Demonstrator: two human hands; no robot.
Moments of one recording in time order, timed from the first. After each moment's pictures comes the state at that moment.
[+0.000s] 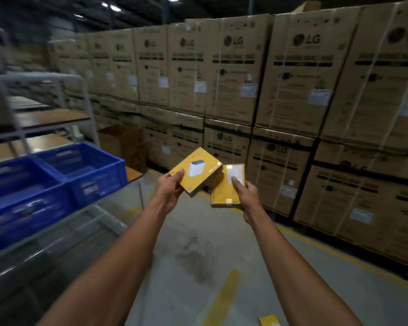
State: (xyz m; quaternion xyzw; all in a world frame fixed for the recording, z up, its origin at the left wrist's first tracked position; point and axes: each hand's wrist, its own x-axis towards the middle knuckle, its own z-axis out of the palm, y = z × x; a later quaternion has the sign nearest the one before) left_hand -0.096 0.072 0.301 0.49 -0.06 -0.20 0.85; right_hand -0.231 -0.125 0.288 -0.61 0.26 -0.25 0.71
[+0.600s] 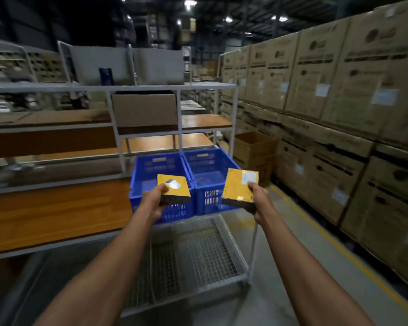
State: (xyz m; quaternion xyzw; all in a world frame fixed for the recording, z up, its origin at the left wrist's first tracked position) left_hand 0.140 0.410 0.266 0.55 0.26 0.09 0.79; right_hand 0.194 0.093 0.262 -0.62 0.11 0.03 0.78
